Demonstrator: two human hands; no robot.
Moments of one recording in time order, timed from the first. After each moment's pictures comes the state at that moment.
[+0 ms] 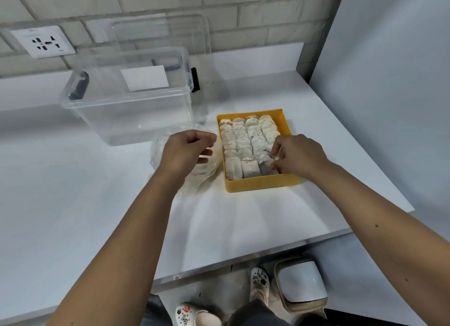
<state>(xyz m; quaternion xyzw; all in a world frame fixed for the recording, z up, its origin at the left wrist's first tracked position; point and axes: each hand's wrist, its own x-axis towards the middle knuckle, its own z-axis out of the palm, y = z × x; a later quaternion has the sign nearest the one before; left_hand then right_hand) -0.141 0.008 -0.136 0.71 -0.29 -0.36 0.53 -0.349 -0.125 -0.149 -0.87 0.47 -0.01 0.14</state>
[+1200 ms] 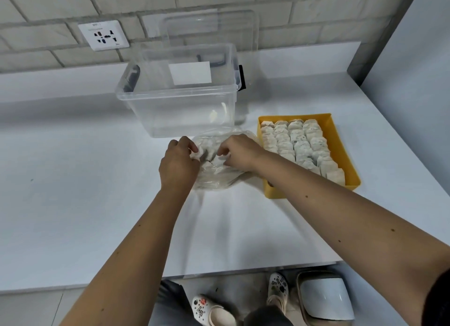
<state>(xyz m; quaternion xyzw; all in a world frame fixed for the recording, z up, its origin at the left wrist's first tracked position) -0.068 0.054 -0.183 0.90 -0.33 -0.06 0.28 -0.166 -0.083 -0.178 -0.93 0.27 0.03 0.23</state>
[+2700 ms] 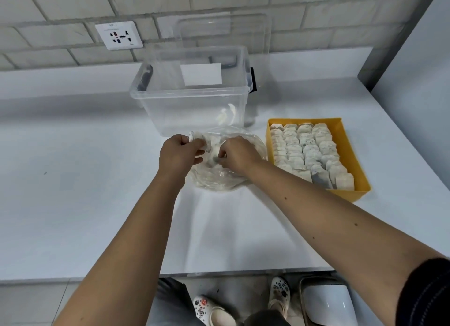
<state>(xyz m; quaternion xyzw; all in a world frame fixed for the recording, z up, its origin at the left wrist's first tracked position) -0.057 0.061 -0.150 0.75 -0.14 -0.27 0.58 -0.140 -0.070 -0.200 -0.94 0.28 -0.04 0.21</state>
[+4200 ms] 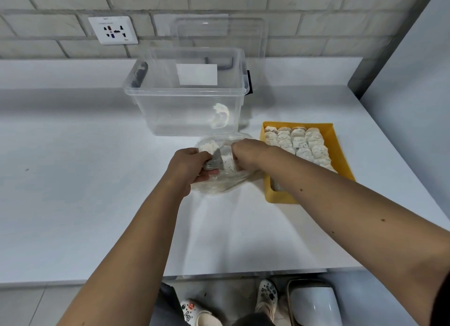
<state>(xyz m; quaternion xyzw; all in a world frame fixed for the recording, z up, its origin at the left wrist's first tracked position) -0.079 0.058 -0.158 0.73 -0.13 -0.40 0.53 -0.157 -0.095 -0.172 -0.95 0.22 0.20 0.05</state>
